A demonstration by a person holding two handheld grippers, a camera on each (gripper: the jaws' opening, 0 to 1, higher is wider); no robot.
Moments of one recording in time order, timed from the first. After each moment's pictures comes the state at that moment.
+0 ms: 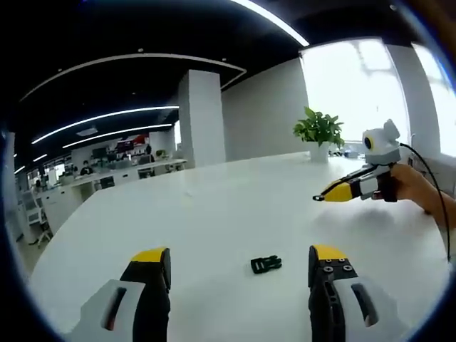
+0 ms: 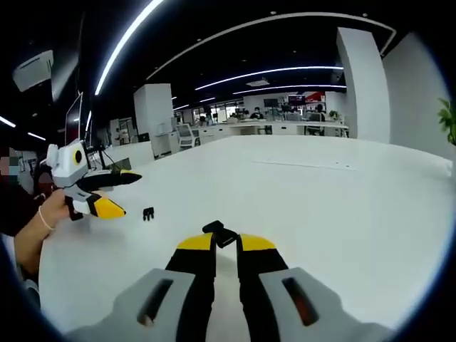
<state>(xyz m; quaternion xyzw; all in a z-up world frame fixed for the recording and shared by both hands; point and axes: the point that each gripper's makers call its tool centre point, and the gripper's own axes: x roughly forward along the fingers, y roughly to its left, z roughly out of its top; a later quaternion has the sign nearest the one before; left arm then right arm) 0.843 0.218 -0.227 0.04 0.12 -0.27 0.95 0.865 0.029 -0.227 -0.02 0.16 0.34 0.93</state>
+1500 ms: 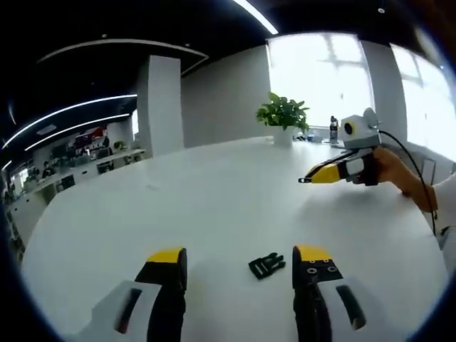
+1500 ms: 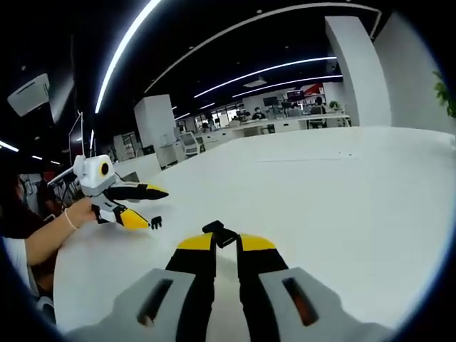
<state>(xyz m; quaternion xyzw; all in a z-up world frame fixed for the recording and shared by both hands) 0.864 0.203 -0.248 0.07 0.18 -0.39 0.90 0.861 0.028 -0.226 0.04 0.16 0.35 0.92</state>
